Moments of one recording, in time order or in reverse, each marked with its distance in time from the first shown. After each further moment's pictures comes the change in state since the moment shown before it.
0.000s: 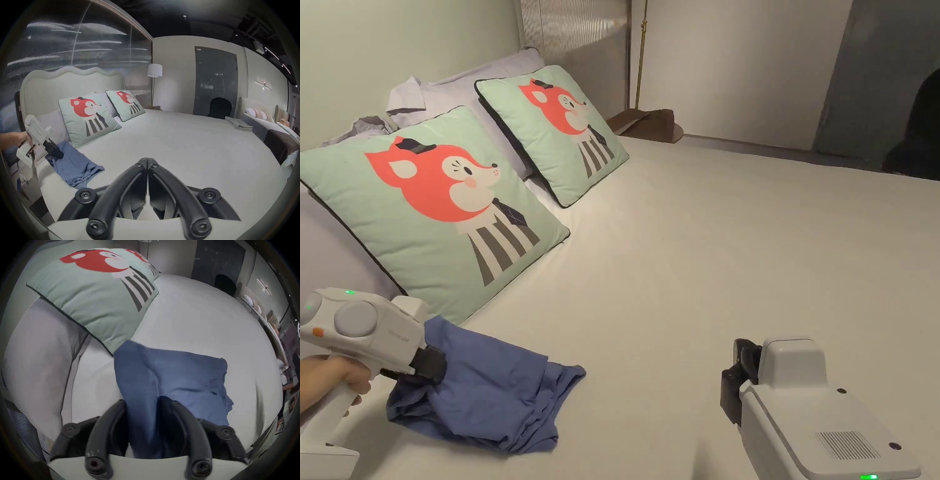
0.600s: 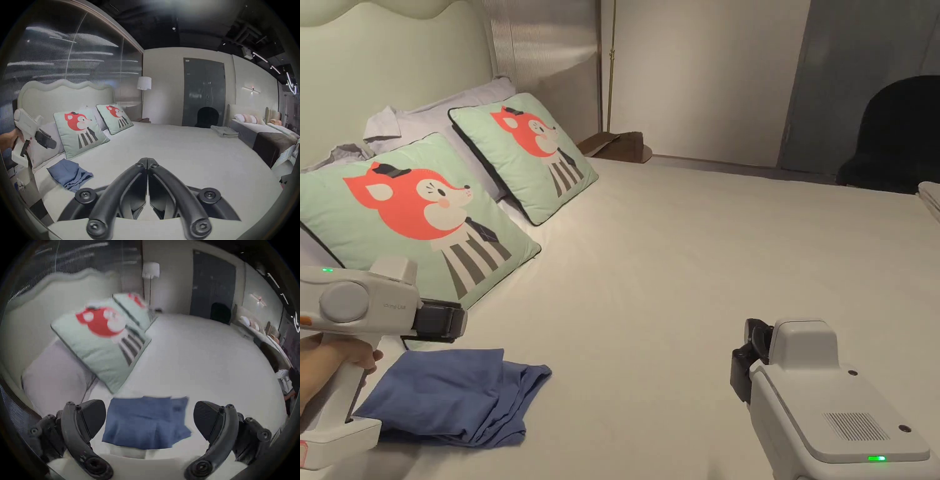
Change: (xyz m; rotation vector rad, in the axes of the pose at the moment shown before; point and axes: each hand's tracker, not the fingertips) left arm 0.101 -0.003 0.121 0.403 0.068 0.006; right arm 0.057 0.020 0.083 0.128 -0.092 -0.020
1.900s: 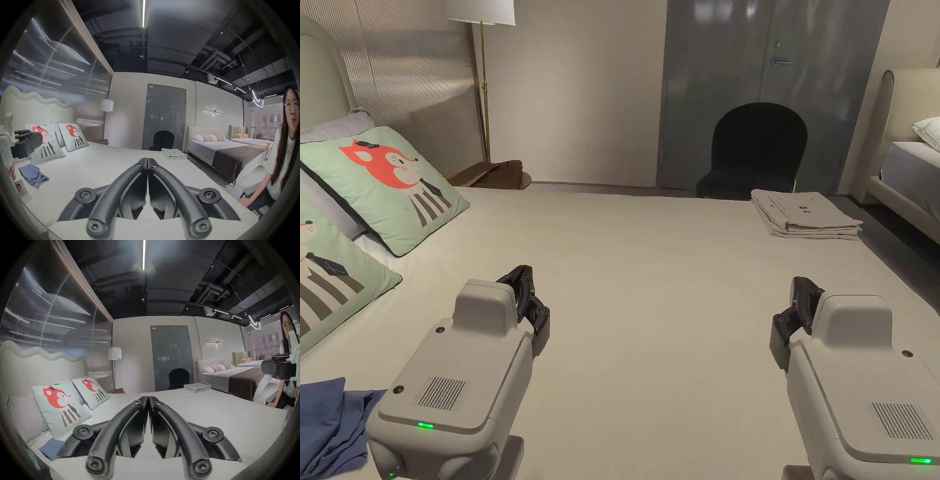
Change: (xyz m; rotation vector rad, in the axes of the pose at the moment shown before) left arm 0.340 -0.083 0.129 0.786 -0.227 -0.123; right arm 0.181 0.026 0.155 0.235 -0.356 0.052
